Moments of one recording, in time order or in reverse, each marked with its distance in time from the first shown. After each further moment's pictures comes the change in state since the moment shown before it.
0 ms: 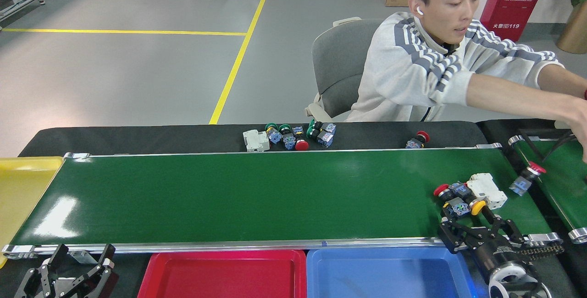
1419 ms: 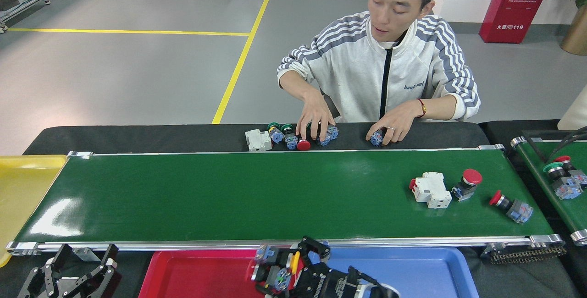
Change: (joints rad) left arm -0.003 -0.001 -0.014 0.001 -0.001 0.005 0.001; right arm -0.042 0.245 0.593 -0.114 0.128 -0.519 -0.073
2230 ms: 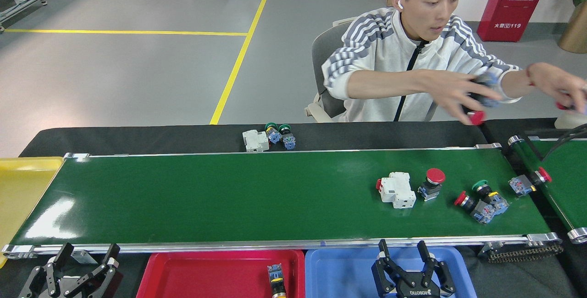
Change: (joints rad) left arm -0.001 0.001 0.001 0.000 0.000 0.000 -0.001; right arm 0.357 0.086 -0.481 -0.150 0.064 0.729 -0.217
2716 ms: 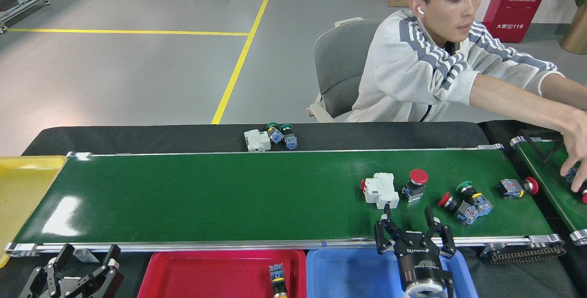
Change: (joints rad) left arm 0.004 0.001 -0.003 -0.001 -0.001 0.000 -0.001; right arm -0.282 0.000 0.079 0.175 0.078 0.073 0.130
